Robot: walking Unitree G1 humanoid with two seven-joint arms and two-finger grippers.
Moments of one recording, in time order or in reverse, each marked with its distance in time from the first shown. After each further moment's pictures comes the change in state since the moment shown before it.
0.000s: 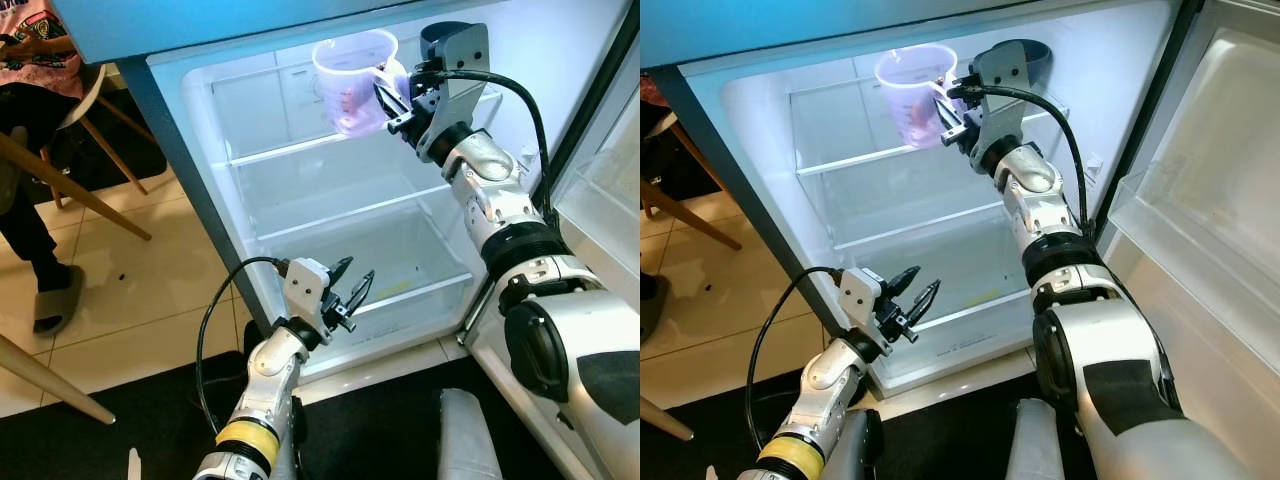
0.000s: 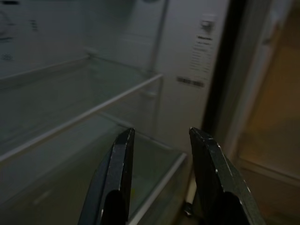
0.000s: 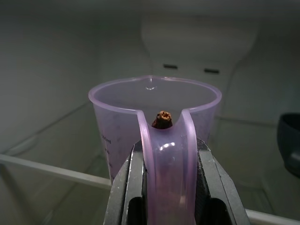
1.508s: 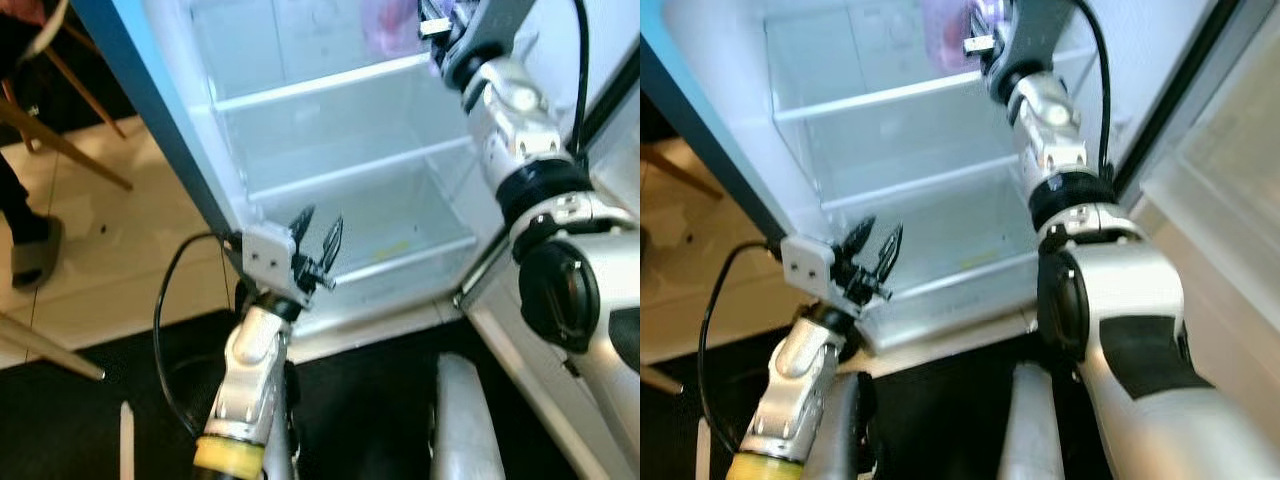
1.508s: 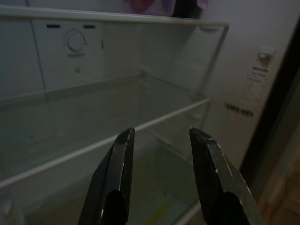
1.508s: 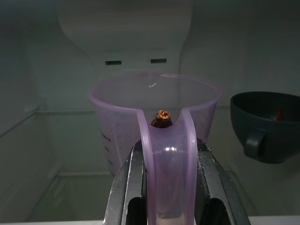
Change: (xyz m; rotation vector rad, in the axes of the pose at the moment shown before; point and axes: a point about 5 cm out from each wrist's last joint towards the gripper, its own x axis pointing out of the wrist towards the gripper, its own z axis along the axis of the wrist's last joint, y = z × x) left arm -0.002 0.001 0.076 0.081 -0.188 0.157; right arm 0.010 -0.023 0.071 0.042 -0.143 -0.213
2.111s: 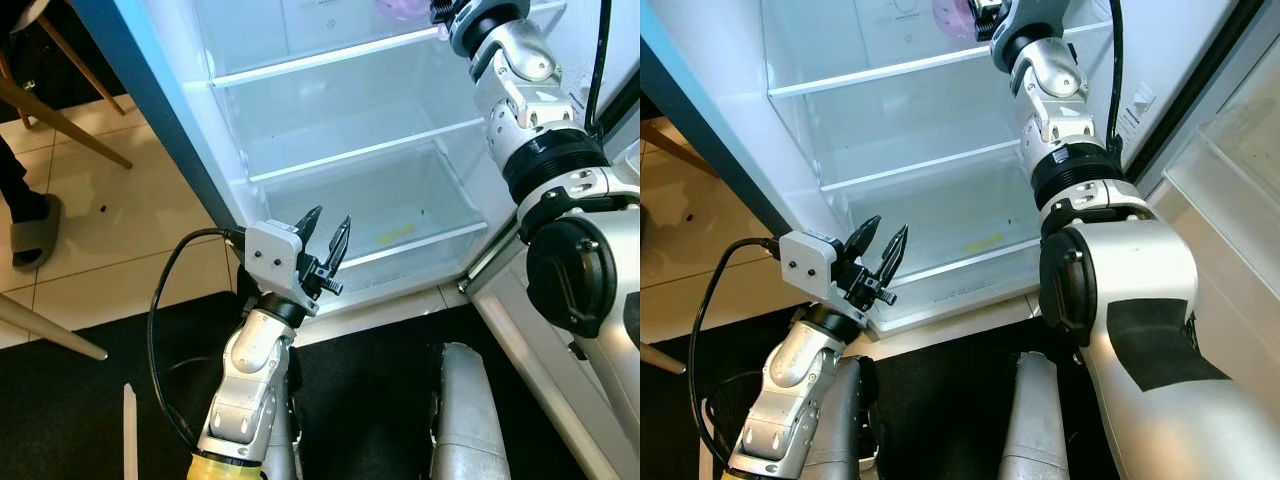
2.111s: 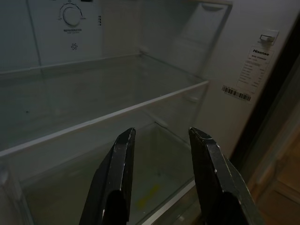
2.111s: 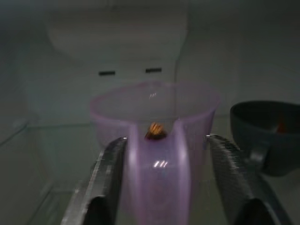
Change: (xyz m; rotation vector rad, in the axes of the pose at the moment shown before) left arm -0.001 -0.009 0.014 -0.022 0.040 -0.010; right arm 0.007 0.002 0.034 0.005 -0.092 -0.040
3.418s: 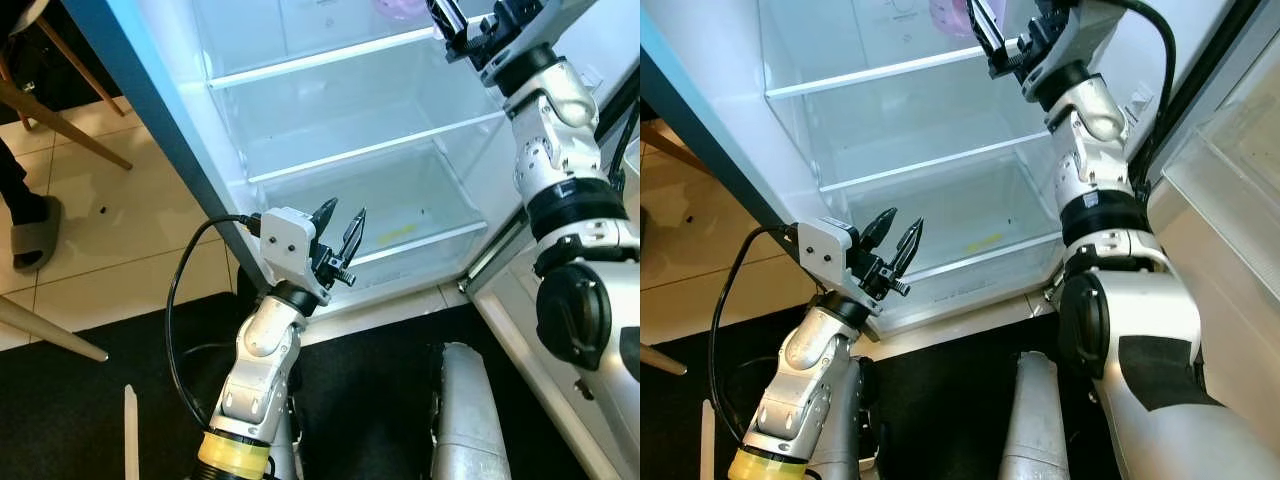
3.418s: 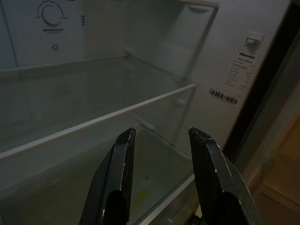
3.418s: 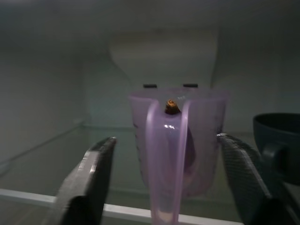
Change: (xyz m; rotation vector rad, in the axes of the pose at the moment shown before) left arm 0.016 -0.004 -0.006 -0.034 -0.005 -0.050; right arm -0.033 -0.028 -0.021 0.067 -0.158 0.301
